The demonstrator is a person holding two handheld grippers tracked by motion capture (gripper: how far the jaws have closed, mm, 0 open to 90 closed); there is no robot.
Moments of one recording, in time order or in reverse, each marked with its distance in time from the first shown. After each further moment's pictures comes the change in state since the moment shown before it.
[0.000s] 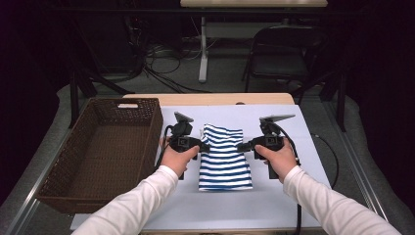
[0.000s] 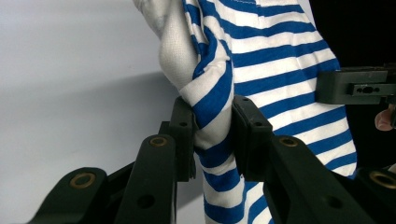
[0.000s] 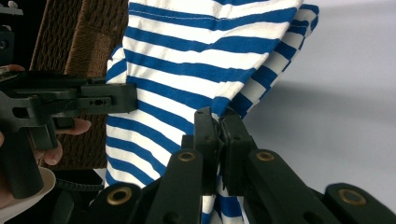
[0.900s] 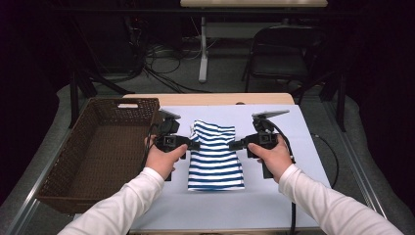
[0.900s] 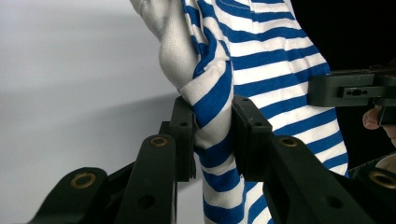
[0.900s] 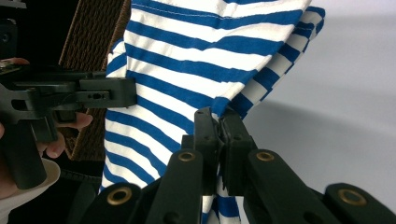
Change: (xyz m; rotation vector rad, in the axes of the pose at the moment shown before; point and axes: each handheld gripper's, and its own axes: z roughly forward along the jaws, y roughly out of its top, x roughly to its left) left arm 0.000 -0.007 -0.045 -0.050 -0.002 0.008; right arm 0.035 0.000 -0.003 -0.002 0.048 -0.055
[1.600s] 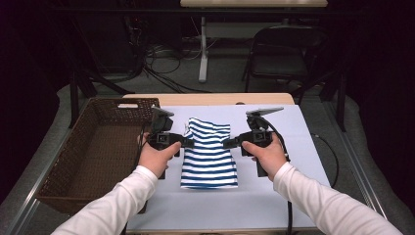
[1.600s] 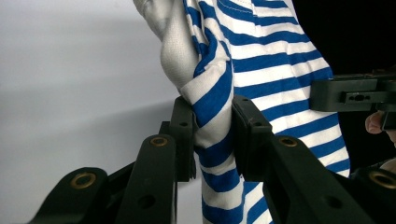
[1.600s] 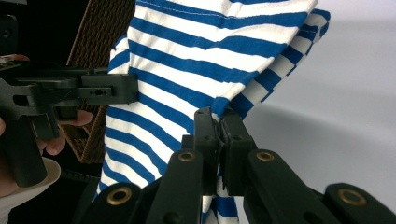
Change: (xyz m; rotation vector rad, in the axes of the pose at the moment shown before) left arm 0.006 0.003 -0.016 -0.019 0.018 -0.007; right arm 0.017 0.004 0.006 0.001 0.011 -0.020
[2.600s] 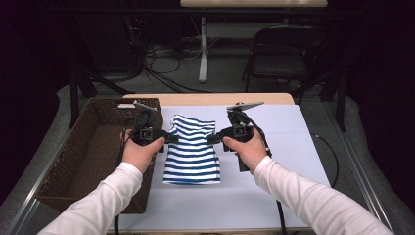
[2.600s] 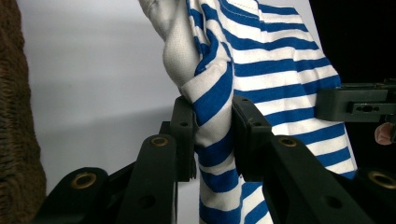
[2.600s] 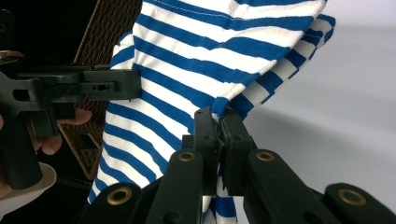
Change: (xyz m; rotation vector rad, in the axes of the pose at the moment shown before) left arm 0.029 0.007 -0.028 -0.027 0.057 -0.038; right arm 0.033 0.014 0.033 0.008 0.001 -0.036
